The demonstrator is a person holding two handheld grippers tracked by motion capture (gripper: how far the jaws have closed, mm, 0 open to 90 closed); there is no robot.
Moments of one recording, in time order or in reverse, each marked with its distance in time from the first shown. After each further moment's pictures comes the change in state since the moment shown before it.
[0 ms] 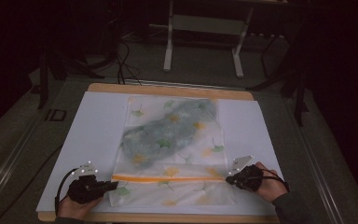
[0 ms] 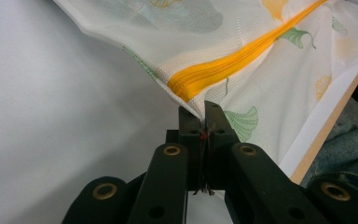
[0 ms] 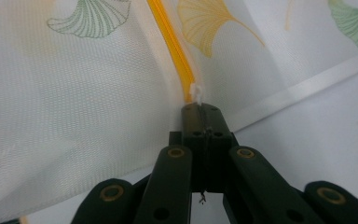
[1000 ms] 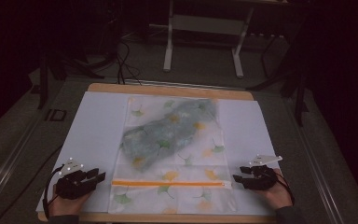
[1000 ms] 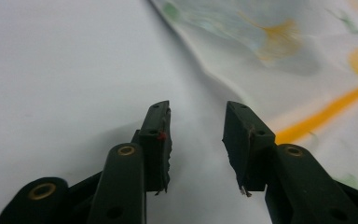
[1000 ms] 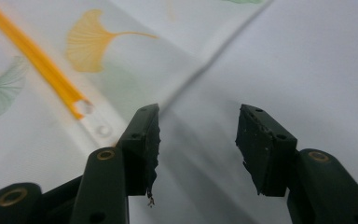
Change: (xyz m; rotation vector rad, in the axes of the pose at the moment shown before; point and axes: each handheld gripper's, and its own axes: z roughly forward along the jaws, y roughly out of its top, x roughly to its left) left arm 0.023 -0.008 -0.017 -0.130 0.290 -0.085; right arm -0.018 -0.053 0.002 -0.257 -0.093 0.445
